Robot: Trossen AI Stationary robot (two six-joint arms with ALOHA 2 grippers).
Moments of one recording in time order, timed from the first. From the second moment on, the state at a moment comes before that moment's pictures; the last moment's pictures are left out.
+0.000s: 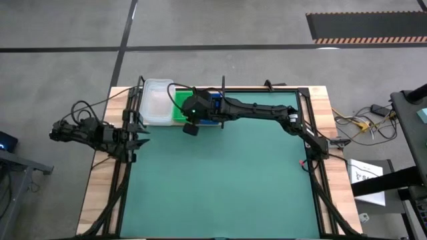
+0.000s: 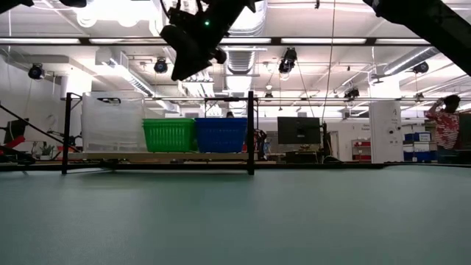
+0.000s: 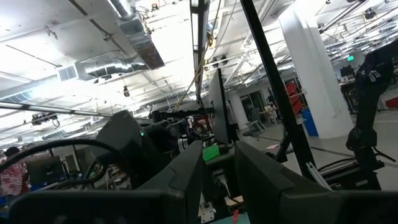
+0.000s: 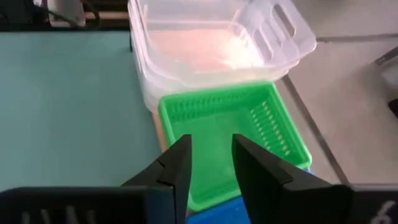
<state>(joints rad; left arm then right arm) -0.24 0.21 0.33 0.24 -0.11 0.38 -0.13 2.27 2.26 -0.71 0.31 -0.08</state>
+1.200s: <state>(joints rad) -0.24 0.38 0.33 0.13 -0.09 0.20 0.31 1.74 1.24 -0.19 0.28 -0.19</state>
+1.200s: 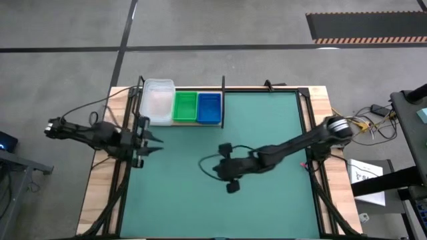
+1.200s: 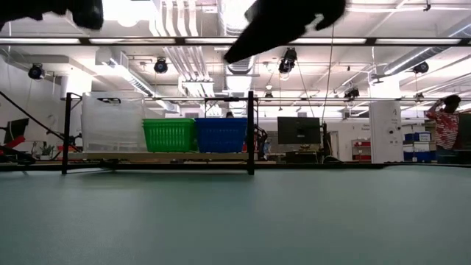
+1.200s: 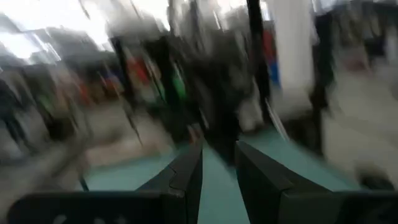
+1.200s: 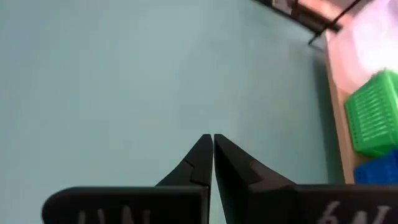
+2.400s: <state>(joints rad) -0.21 0.03 0.01 0.14 0.07 0.23 0.27 0.21 0.01 0.37 0.35 -0.39</state>
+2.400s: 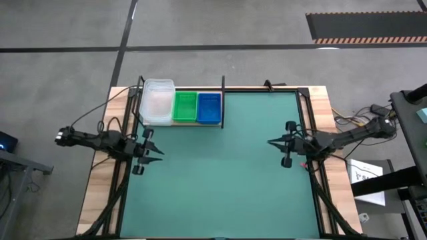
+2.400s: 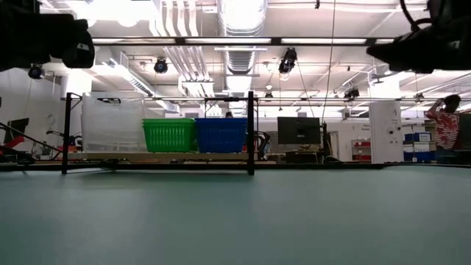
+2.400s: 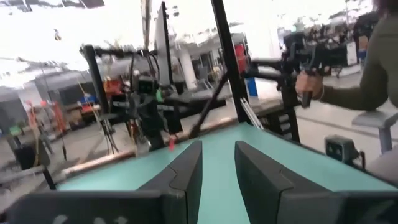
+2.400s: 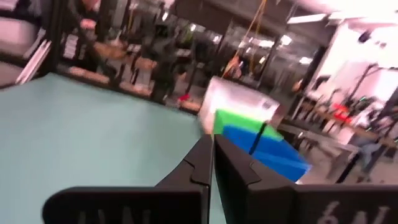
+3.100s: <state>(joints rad) -0.21 0.07 0.01 0.19 0.05 0.24 0.27 0.01 0.01 0.30 0.29 -0.48</state>
